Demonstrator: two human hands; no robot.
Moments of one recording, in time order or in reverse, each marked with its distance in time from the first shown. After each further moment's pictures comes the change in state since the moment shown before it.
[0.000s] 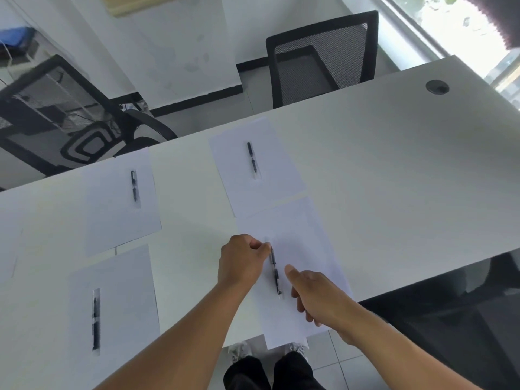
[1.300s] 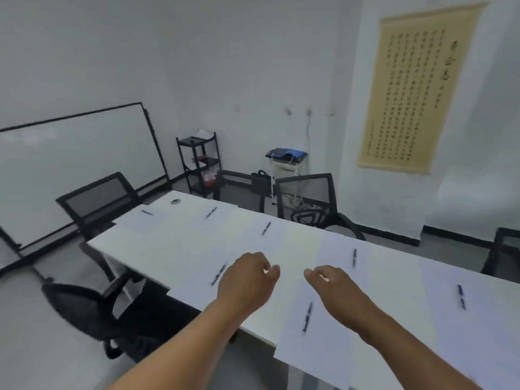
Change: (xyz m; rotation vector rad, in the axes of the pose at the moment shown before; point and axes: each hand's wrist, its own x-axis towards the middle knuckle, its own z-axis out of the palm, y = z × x) left_hand -0.335 -0.224 -0.369 0.130 0.665 -0.078; right_hand -0.242 -0.198 0.320 -0.527 -0.009 -0.817
